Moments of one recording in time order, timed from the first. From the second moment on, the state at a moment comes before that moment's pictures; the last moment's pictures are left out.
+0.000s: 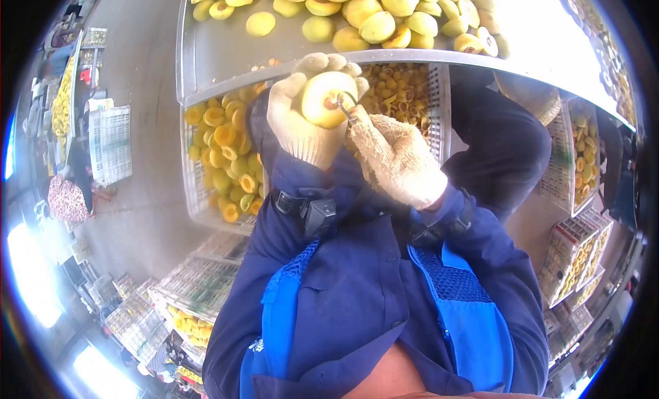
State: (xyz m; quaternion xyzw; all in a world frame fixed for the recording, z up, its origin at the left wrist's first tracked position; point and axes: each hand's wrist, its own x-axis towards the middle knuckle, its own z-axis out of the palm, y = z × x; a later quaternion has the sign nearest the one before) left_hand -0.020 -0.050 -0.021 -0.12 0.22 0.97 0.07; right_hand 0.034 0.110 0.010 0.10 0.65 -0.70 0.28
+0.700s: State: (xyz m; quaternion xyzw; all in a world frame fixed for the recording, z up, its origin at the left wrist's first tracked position) left_hand 0.000 -0.040 -0.023 -0.04 0.36 0.93 0.01; right_hand 0.035 0.111 0.025 0.08 0.58 -0.71 0.40
